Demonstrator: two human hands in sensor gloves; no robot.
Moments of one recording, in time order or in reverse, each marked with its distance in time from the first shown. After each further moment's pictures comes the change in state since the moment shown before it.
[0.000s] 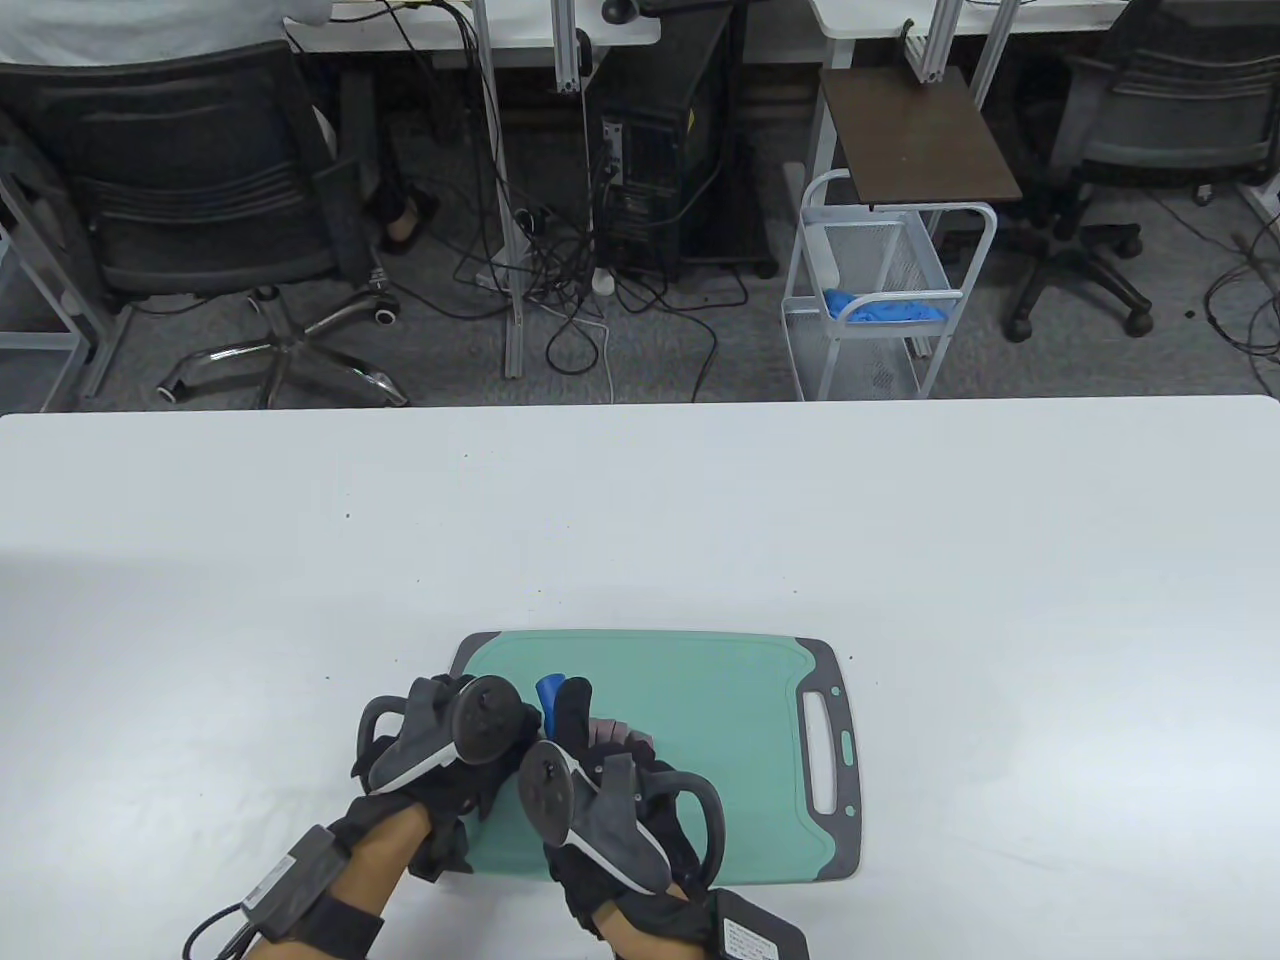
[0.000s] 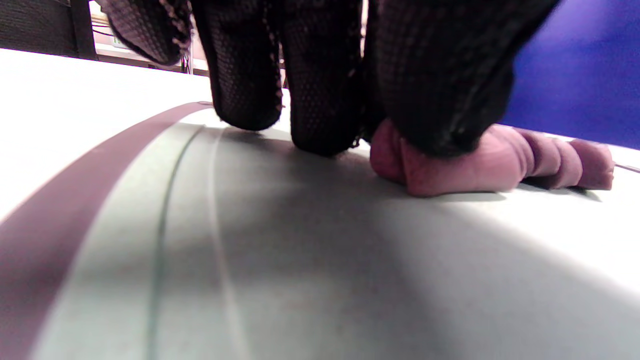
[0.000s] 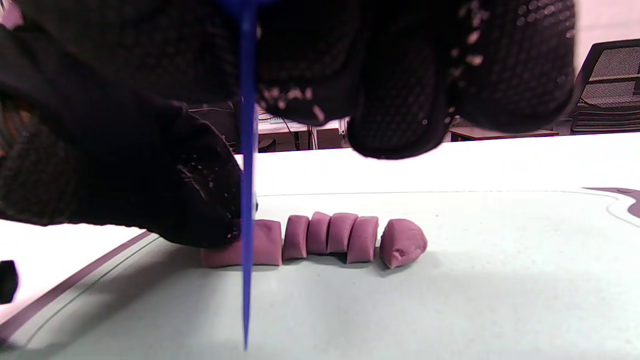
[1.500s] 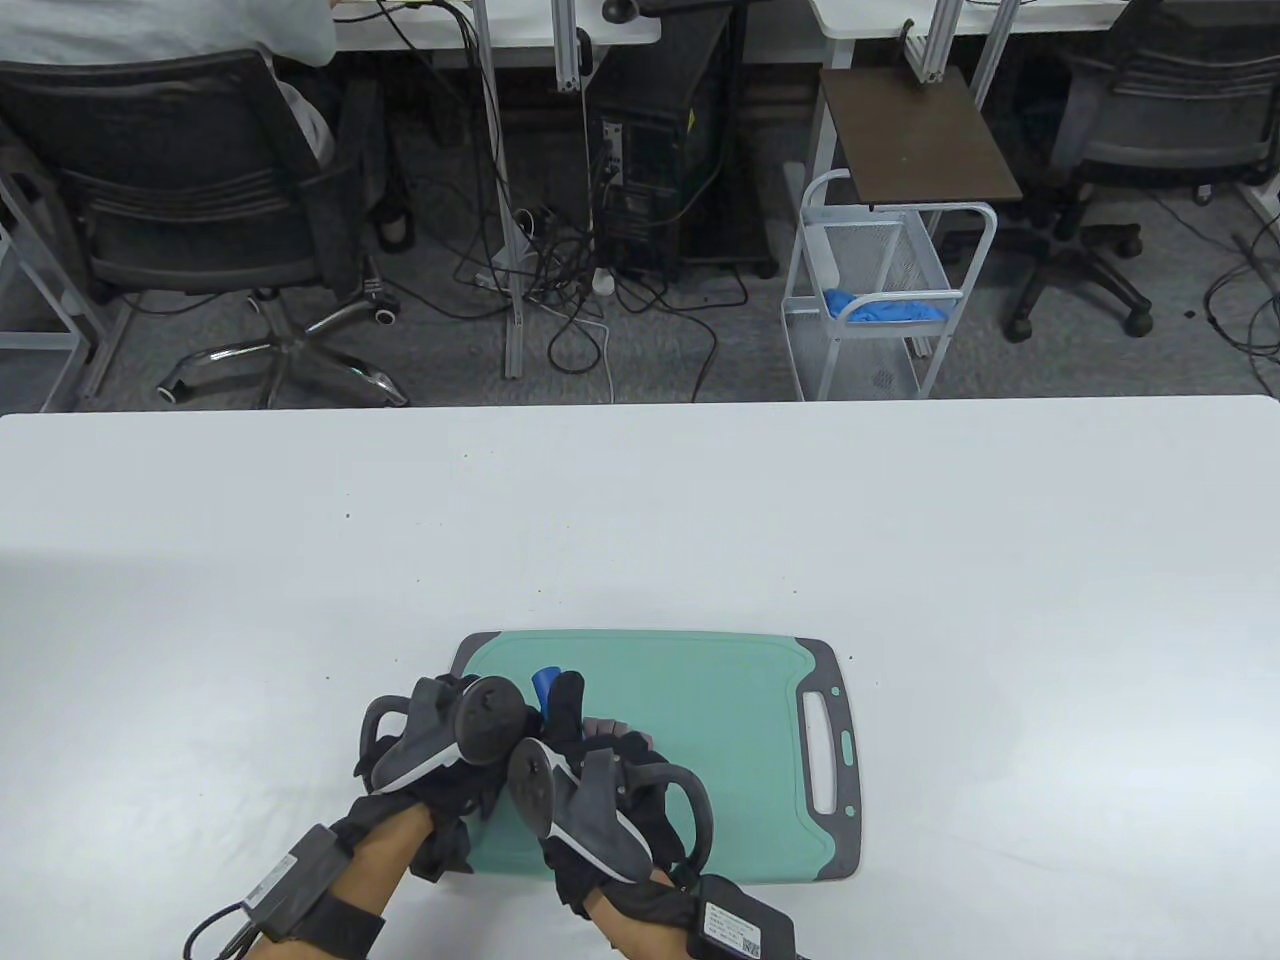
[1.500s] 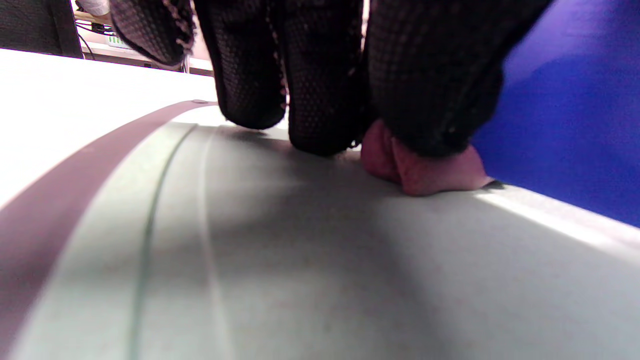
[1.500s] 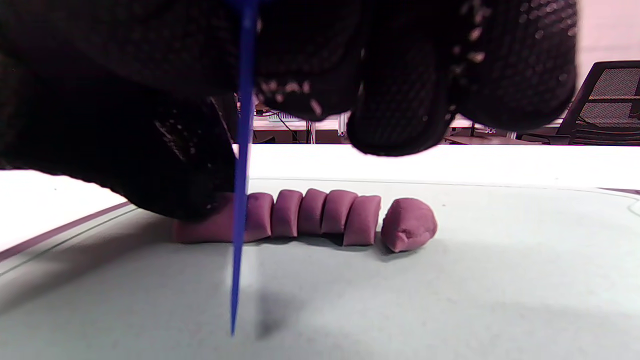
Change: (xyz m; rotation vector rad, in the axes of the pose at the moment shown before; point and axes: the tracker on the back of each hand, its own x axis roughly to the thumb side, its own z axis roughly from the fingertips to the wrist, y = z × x) left_hand 0.001 0.000 -0.001 -0.001 -0.006 -0.003; right_hand 0.006 0.024 -0.015 -0.019 -0.001 0.065
